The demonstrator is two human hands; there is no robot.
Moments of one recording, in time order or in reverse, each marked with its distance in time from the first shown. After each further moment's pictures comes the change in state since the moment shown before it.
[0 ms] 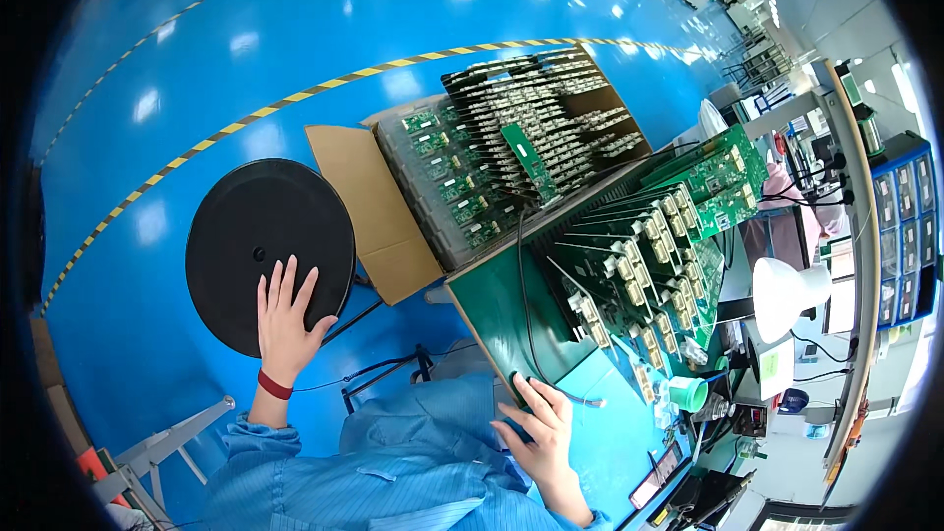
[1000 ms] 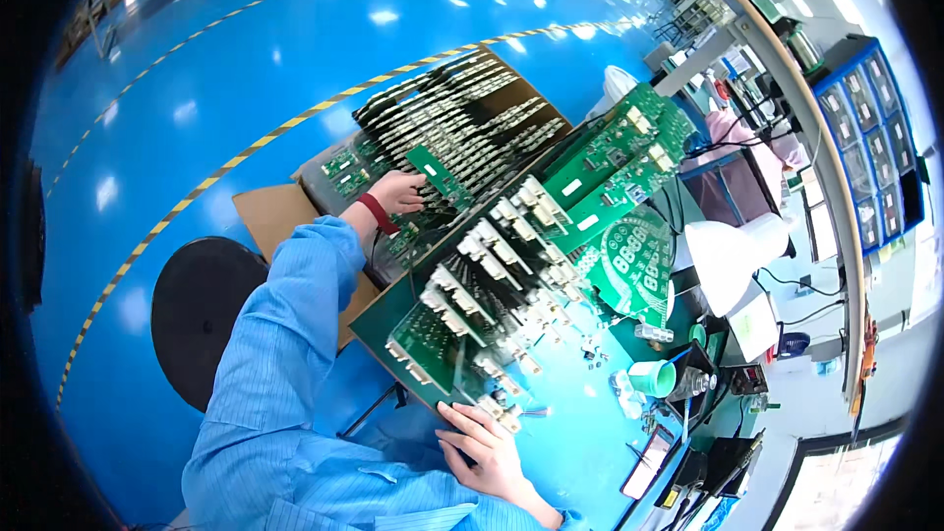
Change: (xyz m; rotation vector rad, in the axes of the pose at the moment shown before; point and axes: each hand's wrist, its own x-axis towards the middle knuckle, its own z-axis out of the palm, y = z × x) left_hand 0.330 0.192 0.200 -1.445 -0.840 -0.495; right_hand 0.004 0.004 -0.005 0.227 0.086 -0.013
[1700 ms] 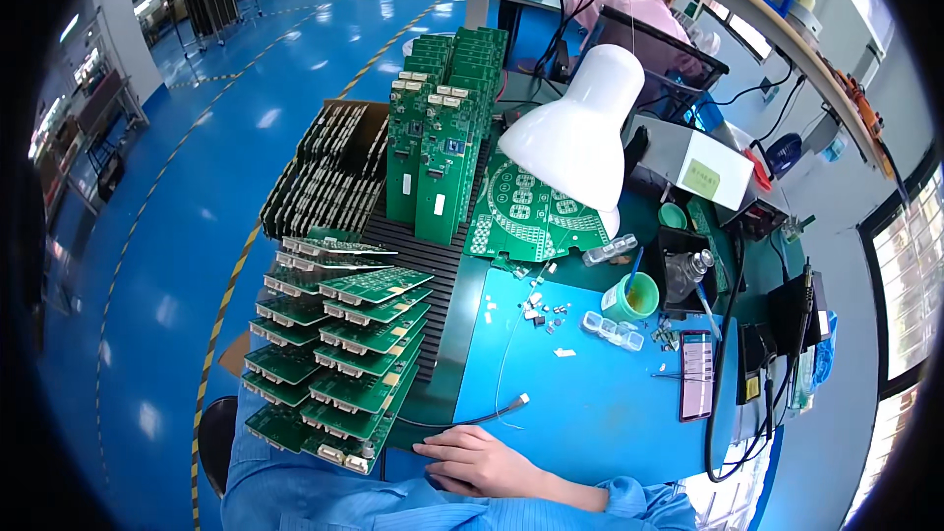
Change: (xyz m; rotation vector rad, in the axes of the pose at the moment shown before) left_hand 0.204 -0.070 -0.063 0.147 0.037 0.092; right_hand -0.015 0.019 -0.004 0.188 0.063 0.004
